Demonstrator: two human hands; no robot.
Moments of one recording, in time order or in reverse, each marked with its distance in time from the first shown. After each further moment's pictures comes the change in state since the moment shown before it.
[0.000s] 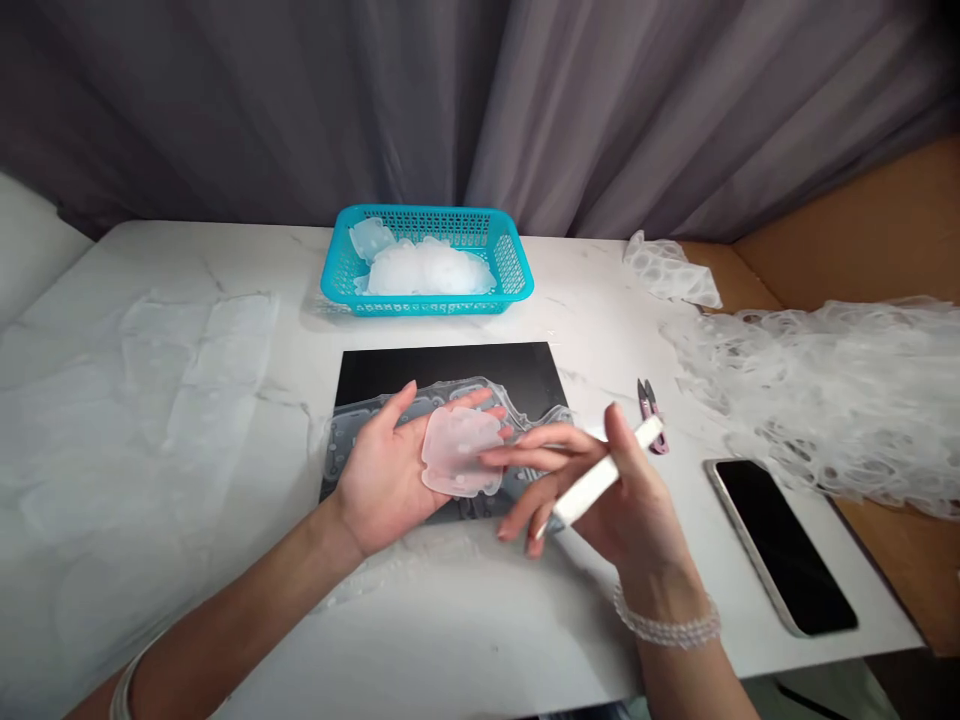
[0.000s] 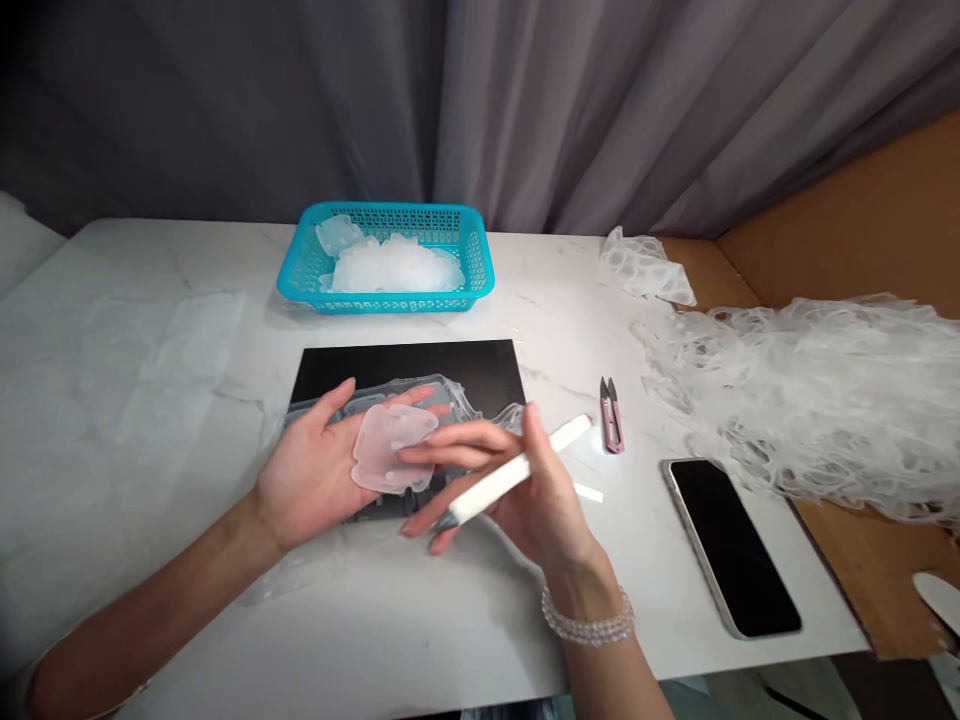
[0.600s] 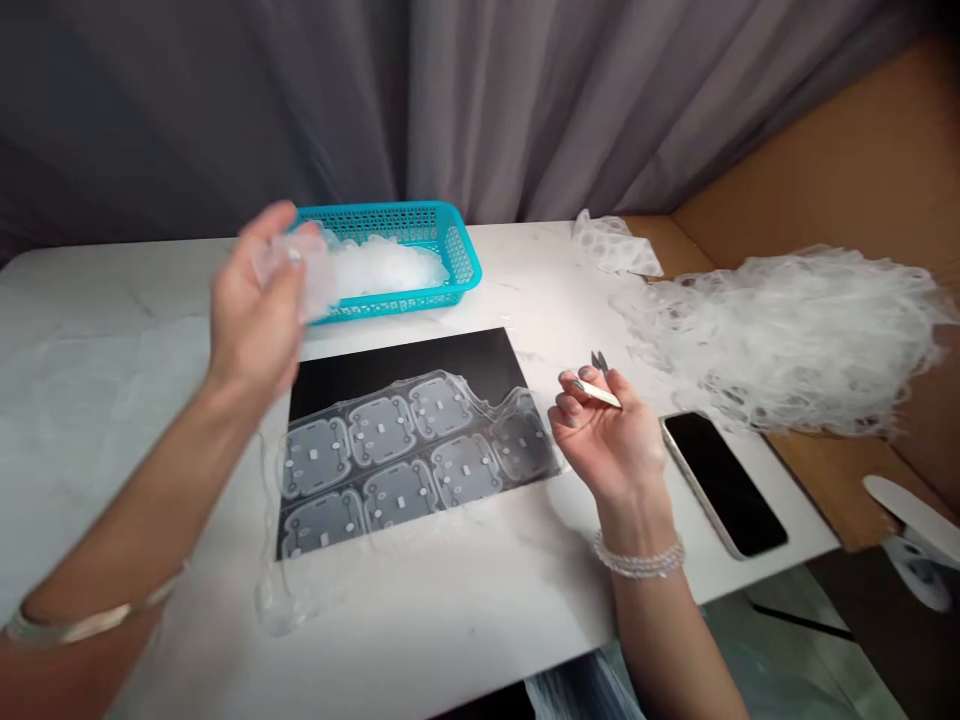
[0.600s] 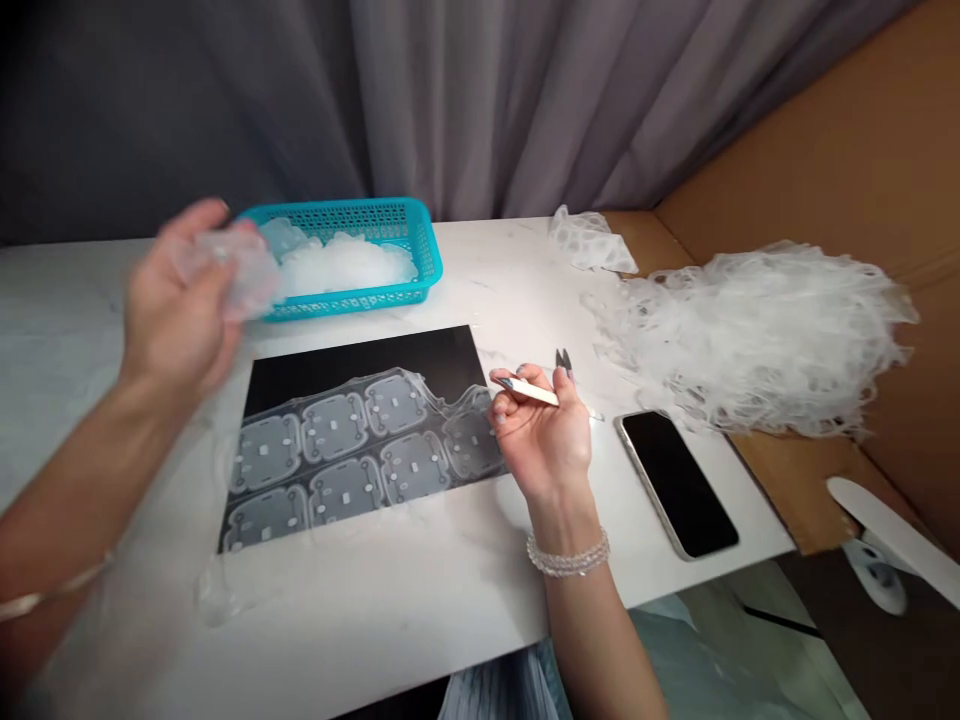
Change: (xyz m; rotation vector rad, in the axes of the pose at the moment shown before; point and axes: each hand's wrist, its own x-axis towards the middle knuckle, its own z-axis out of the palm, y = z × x) left_hand 0.045 0.113 0.017 1.072 0.296 1.217; right_hand -0.004 -0.016 -0.042 0.334 0.685 -0.393
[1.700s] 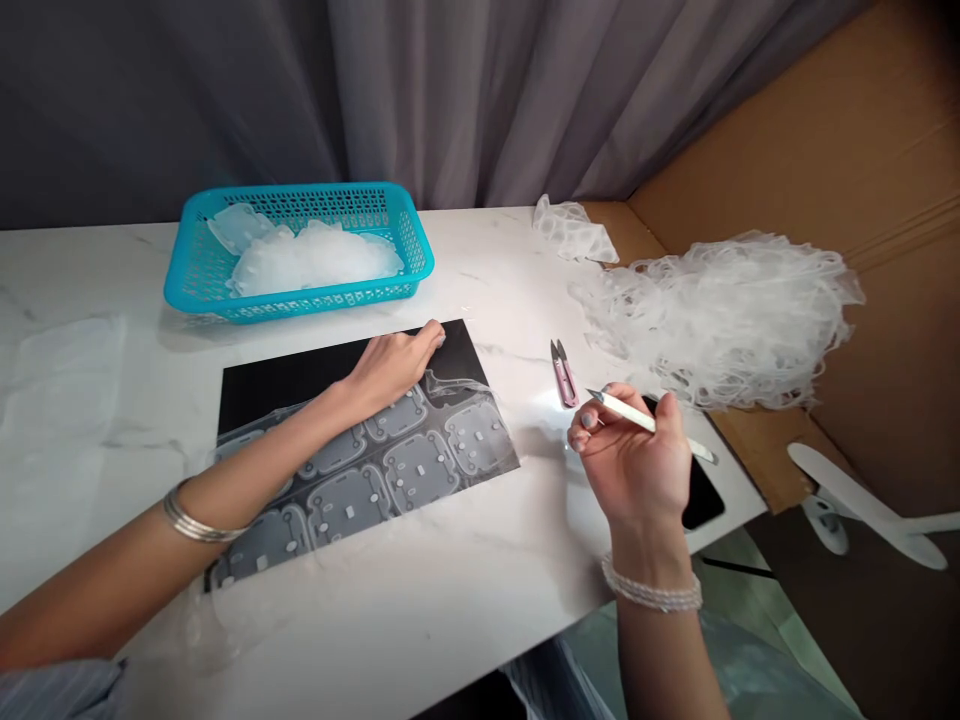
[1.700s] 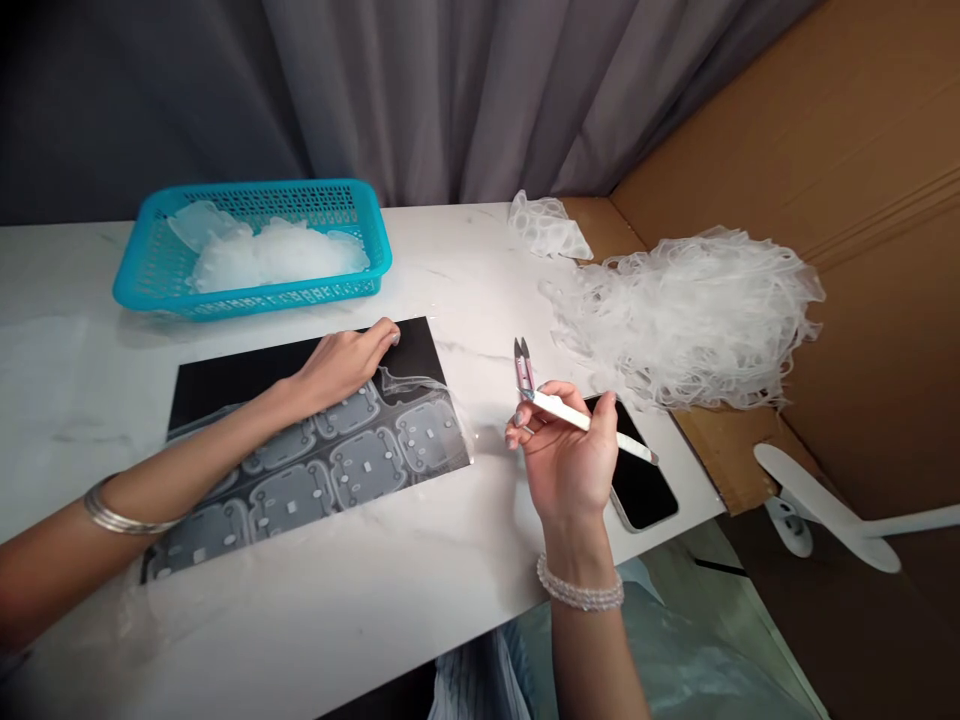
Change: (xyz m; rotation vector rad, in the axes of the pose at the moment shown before) left_hand -0.039 -0.069 0.108 1.030 -0.863 0.302; right_hand -0.026 -0.031 -0.058 -0.252 0.047 -0.289
